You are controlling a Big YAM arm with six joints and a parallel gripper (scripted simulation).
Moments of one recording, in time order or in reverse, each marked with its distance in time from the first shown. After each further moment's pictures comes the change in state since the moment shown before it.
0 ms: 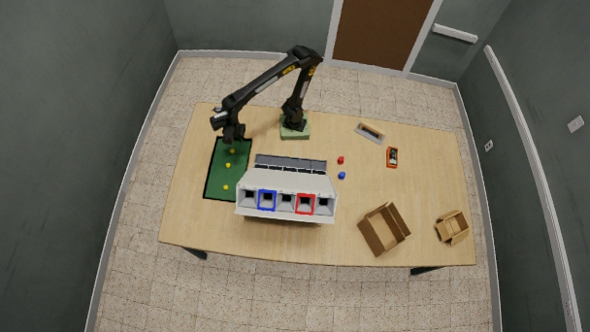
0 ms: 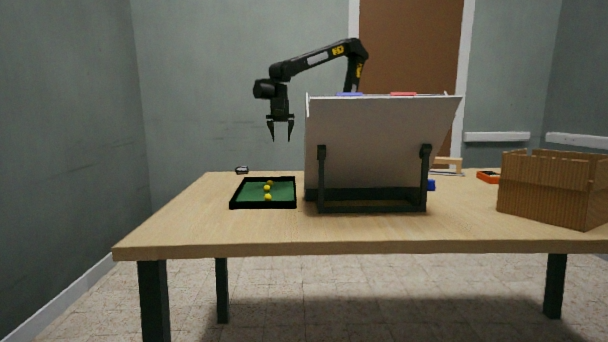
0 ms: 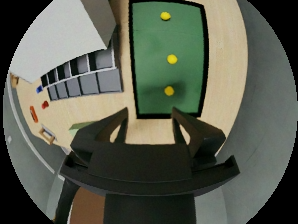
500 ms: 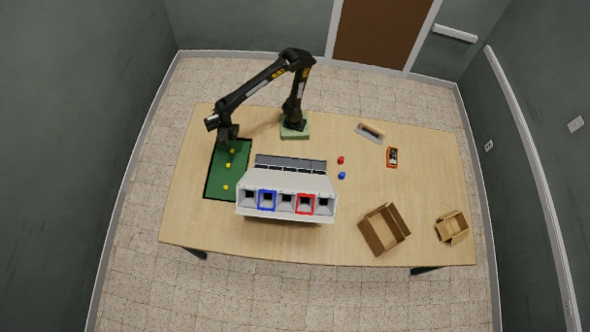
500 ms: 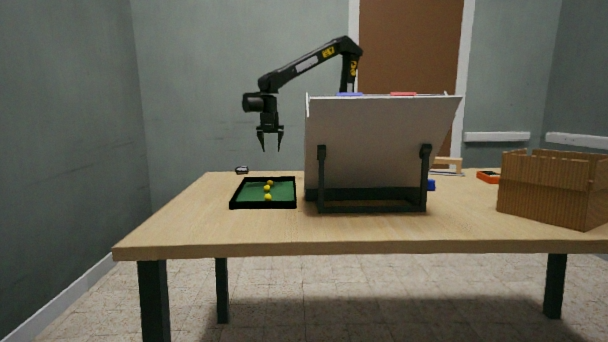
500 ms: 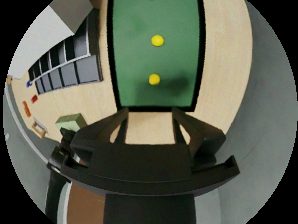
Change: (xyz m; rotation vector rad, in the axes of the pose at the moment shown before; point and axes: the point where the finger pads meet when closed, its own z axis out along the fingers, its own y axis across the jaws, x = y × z) arm 0.034 -0.042 0.038 0.004 0.097 -0.028
